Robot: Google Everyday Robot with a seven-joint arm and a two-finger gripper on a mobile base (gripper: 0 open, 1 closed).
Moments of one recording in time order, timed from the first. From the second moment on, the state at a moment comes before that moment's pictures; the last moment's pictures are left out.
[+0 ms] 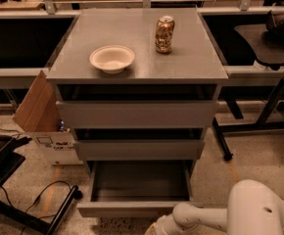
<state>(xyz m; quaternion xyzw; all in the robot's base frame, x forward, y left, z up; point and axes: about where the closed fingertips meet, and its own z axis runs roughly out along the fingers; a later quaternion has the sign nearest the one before) 0.416 -0.034 0.126 -0.57 0.75 0.29 0.18</state>
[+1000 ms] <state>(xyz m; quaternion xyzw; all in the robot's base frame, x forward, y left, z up) 0.520 -0.004 0.157 -0.58 0.75 0.21 0.22</state>
